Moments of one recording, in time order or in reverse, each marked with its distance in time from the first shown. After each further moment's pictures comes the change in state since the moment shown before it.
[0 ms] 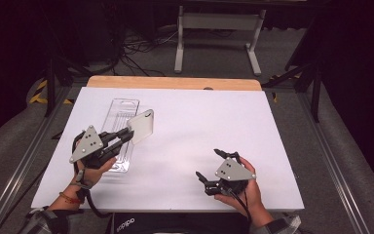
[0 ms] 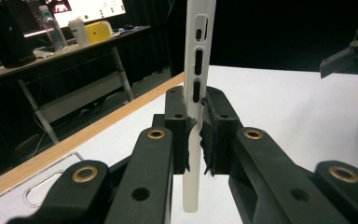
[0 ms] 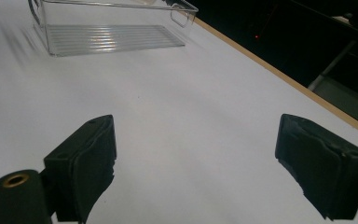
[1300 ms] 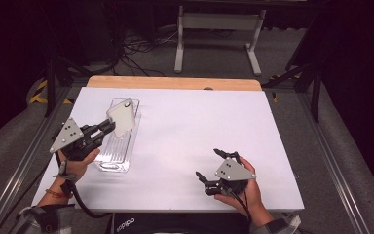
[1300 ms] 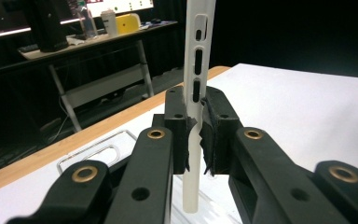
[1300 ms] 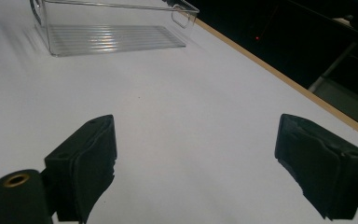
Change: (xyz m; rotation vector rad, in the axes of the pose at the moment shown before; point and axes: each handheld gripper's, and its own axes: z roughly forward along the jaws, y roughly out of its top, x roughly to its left) left arm 0.041 -0.012 -0.020 0.009 0.090 -0.064; right arm 0.000 0.000 0.000 -0.004 0.003 -0.007
